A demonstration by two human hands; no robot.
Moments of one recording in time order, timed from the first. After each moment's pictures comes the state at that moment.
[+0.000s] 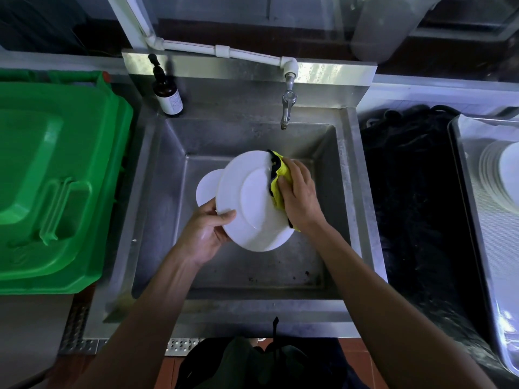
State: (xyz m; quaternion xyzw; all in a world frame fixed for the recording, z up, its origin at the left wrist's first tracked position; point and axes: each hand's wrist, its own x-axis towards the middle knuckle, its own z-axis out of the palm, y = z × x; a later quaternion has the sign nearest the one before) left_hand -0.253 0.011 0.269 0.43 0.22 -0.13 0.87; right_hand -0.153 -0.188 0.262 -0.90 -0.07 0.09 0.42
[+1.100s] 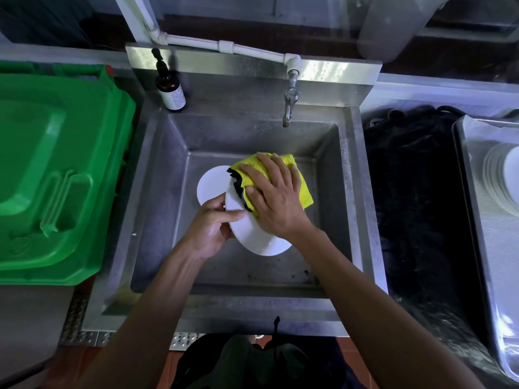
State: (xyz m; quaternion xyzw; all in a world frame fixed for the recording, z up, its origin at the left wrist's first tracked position) left_hand -0.249 -0.002 0.279 0.47 0.21 -0.15 0.84; right_hand -0.177 -0.159 0.280 -0.92 -0.27 0.02 0.27
